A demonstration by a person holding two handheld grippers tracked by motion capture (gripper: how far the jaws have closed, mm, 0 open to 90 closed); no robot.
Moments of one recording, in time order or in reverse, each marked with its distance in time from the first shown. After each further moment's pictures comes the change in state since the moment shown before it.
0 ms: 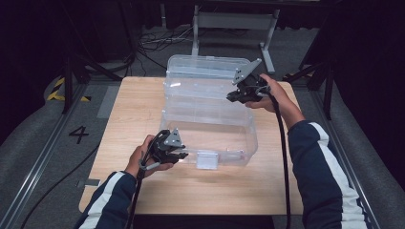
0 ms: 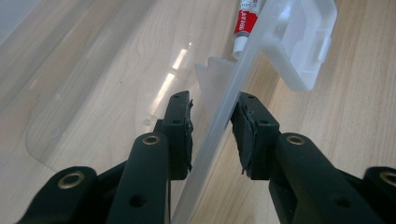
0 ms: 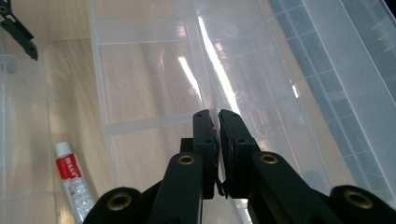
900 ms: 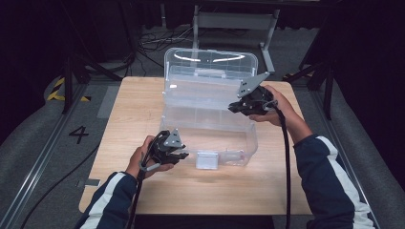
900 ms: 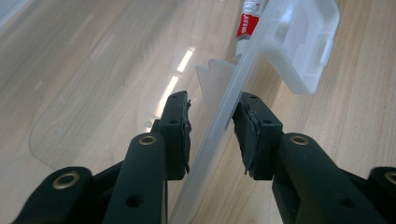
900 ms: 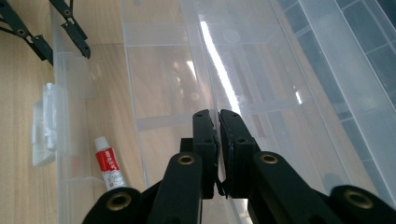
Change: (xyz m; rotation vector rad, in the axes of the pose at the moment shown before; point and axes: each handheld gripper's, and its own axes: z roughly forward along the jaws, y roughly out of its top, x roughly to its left) left arm -0.002 -0.001 0.001 -0.020 0.017 -0.001; right arm 0.037 -0.013 -0.017 -0.052 0.016 -0.018
